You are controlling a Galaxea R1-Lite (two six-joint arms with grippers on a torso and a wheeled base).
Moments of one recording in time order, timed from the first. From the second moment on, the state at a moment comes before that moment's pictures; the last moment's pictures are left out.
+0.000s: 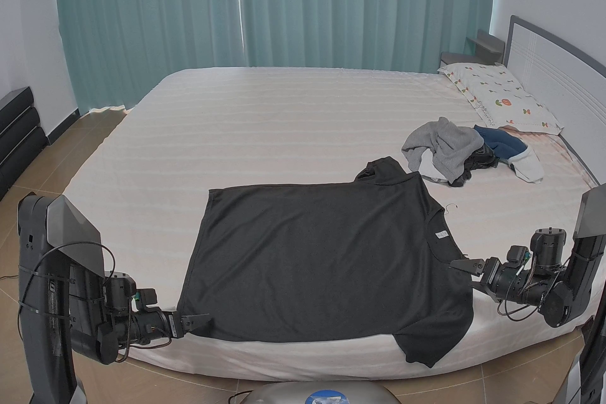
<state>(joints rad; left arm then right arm) 0.01 2.50 -0.22 -1.55 -0.46 -0.20 -0.03 2.16 -0.24 -1.37 0.49 0.66</state>
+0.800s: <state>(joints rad) 0.00 2.44 -0.12 -1.55 -0.61 -0.15 -0.03 2.16 -0.25 -1.37 0.49 0.67</state>
